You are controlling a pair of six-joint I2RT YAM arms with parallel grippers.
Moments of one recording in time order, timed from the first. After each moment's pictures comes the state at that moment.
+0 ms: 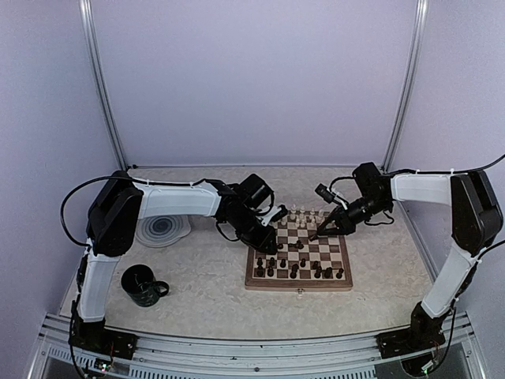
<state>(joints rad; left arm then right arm) -0.87 2.22 1.71 -0.58 0.35 -0.17 0.30 1.72 1.12 -0.59 -0.85 -0.52</state>
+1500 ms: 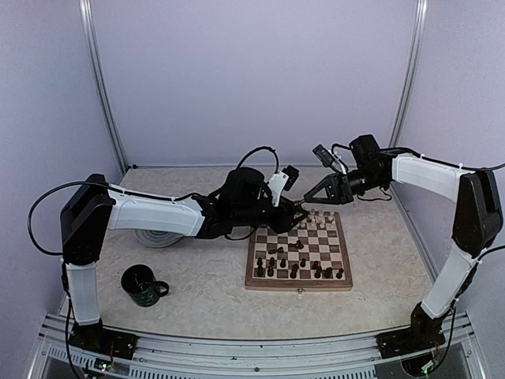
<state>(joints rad) -0.98 1.99 1.39 0.27 0.14 -0.16 0.34 1.72 1.35 -0.63 -1.23 -0.38</state>
